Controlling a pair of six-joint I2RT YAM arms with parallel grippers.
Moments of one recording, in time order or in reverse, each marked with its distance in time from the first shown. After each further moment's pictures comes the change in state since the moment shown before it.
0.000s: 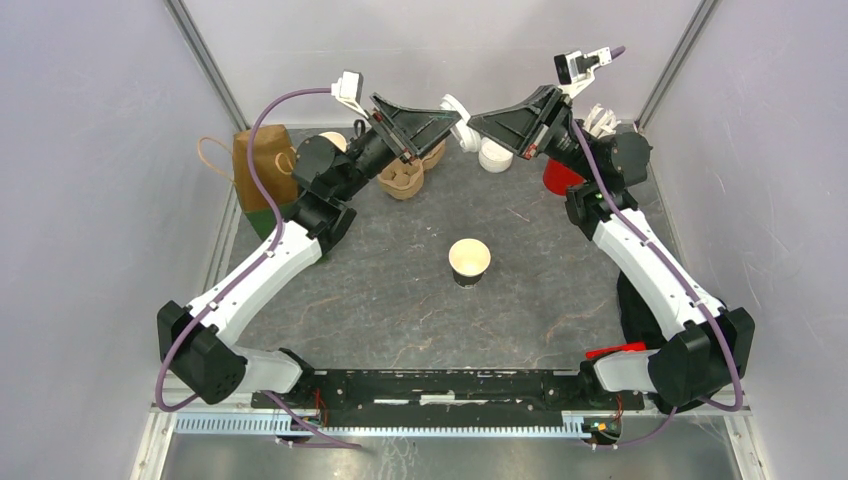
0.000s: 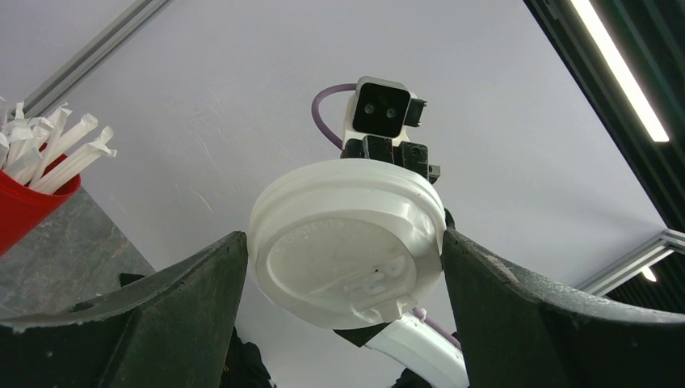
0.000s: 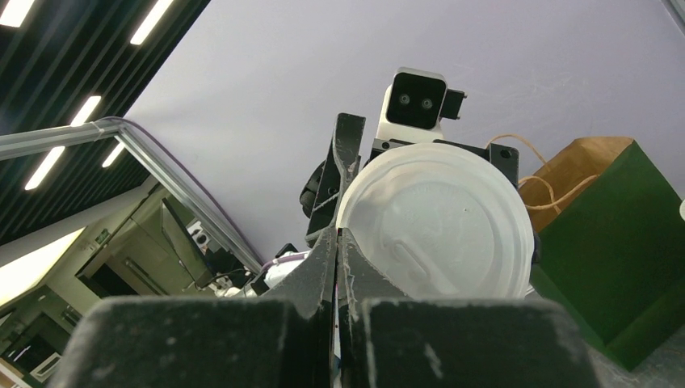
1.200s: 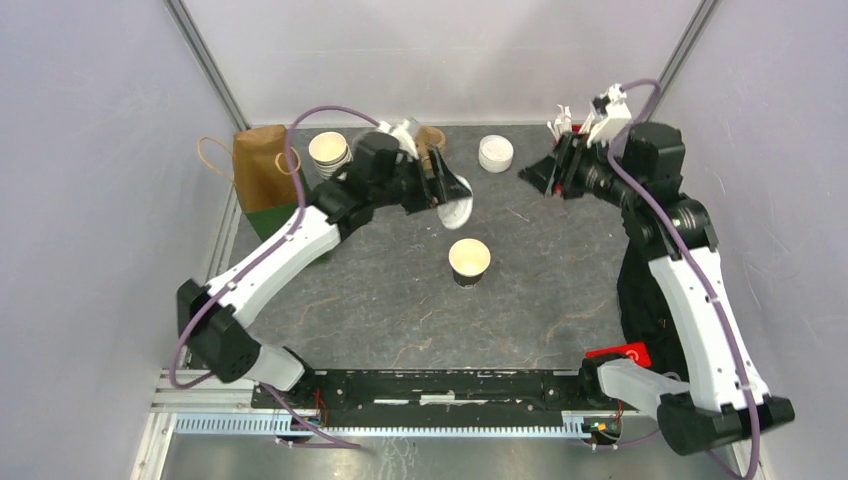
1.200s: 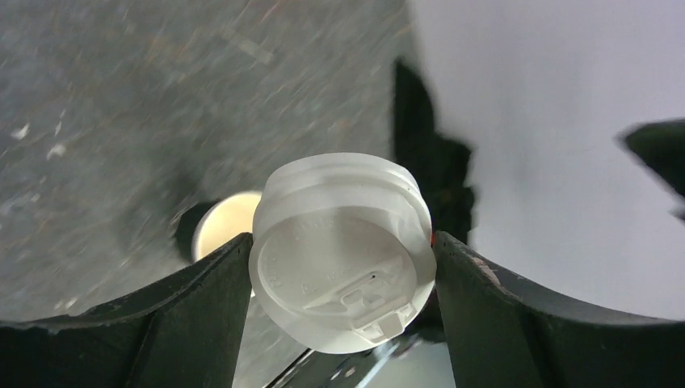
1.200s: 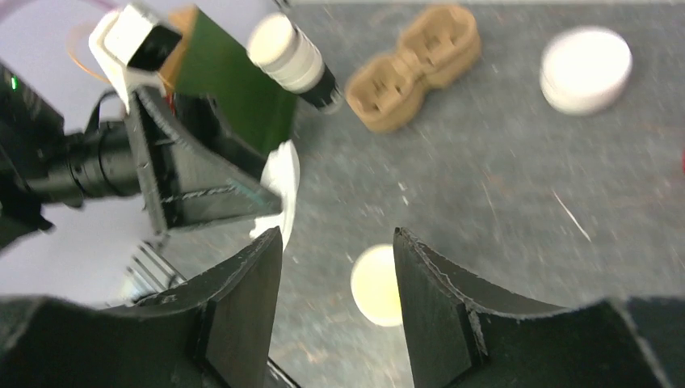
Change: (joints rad) left arm -0.027 0.079 0.106 -0.836 -0.069 0.344; right arm -0.144 -0.190 0.215 -1.394 0.297 -0.961
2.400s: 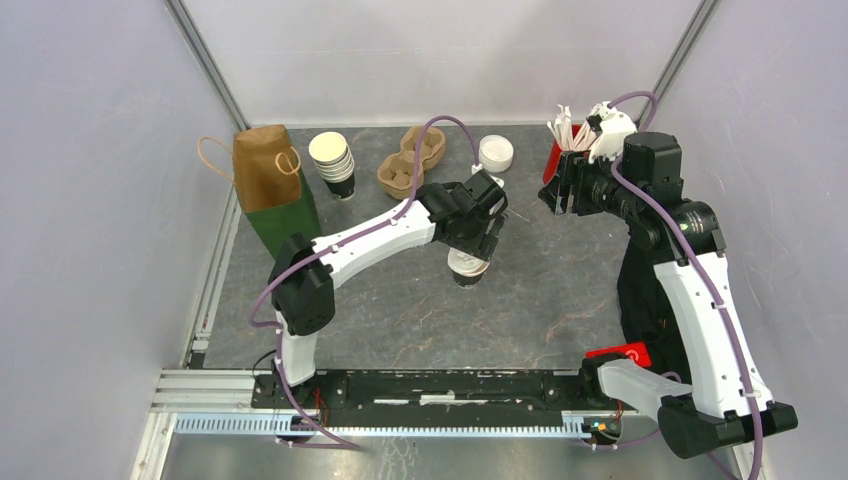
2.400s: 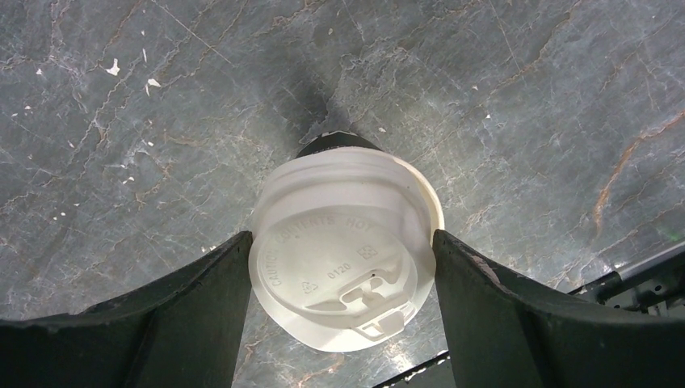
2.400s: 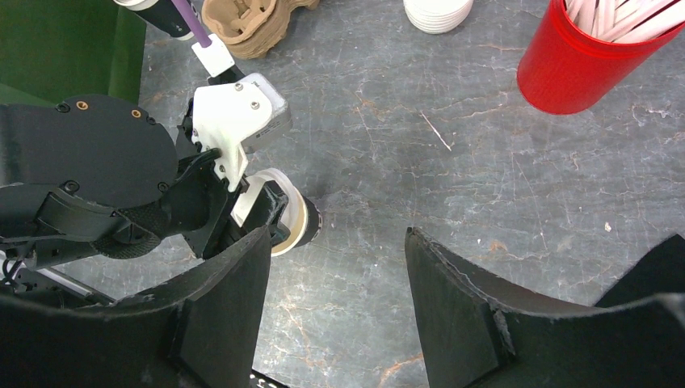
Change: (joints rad) left arm -0.319 0.513 0.383 -0.552 -0.436 0.419; right arm 0.005 -0.058 -0.004 -0.302 0.253 -0.266
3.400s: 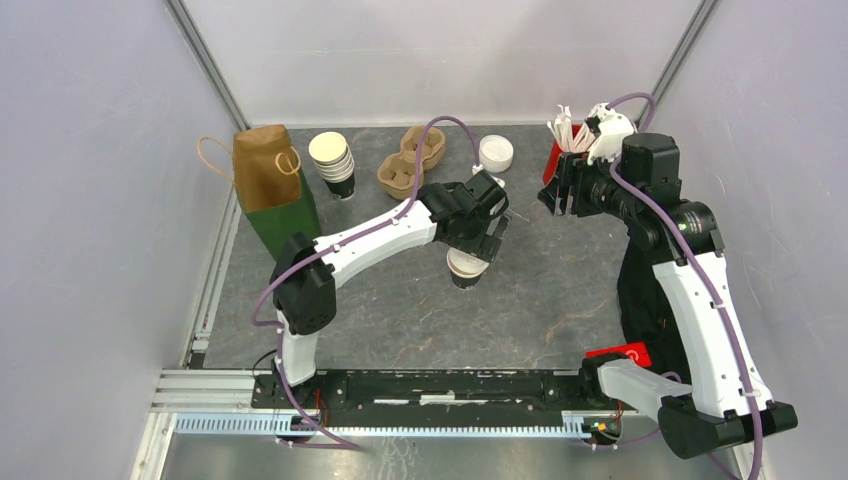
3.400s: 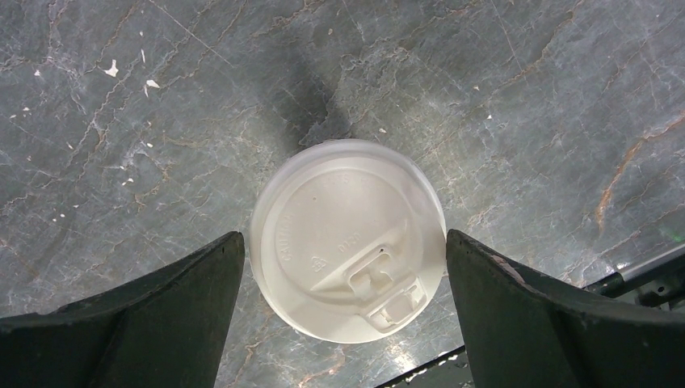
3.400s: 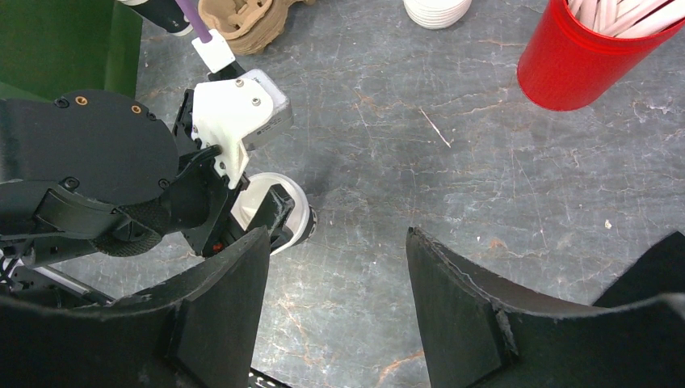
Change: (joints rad) left arm 0.000 0.010 0.006 -0.002 0.000 0.002; right arm 0.002 -0.002 -0.010 0.000 -0.001 -0.003
